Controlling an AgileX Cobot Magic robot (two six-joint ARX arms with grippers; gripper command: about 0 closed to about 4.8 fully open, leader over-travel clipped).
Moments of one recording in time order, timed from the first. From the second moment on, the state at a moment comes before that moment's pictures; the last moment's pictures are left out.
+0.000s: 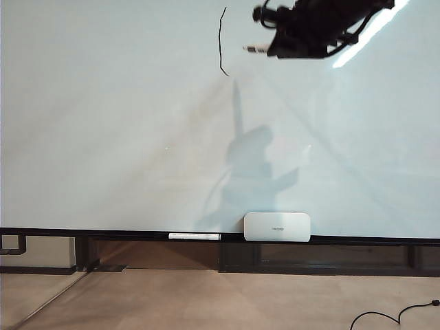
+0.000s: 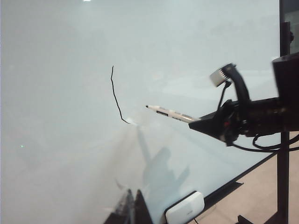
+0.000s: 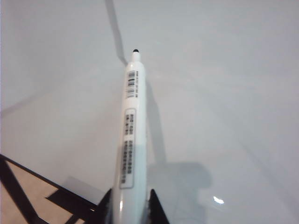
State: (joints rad) left arm -0.46 0.55 0.69 0.05 0.17 0.23; right arm 0.44 1.55 1.09 0.41 -0.02 0.06
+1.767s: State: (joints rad) left arm -0.47 0.55 0.69 0.03 0.24 0.19; right arm 0.44 1.69 1.27 0.59 0.05 -0.03
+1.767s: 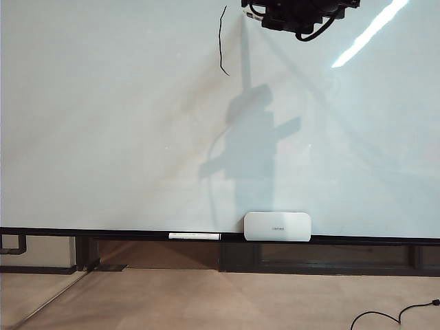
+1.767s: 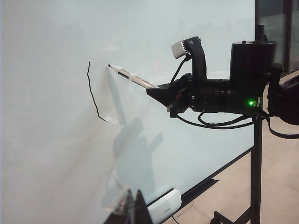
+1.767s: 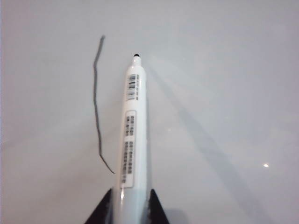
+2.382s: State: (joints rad) left arm -0.47 0.55 0.69 0.03 0.24 0.20; right arm 0.42 1.72 1.33 0.60 0.04 -0.02
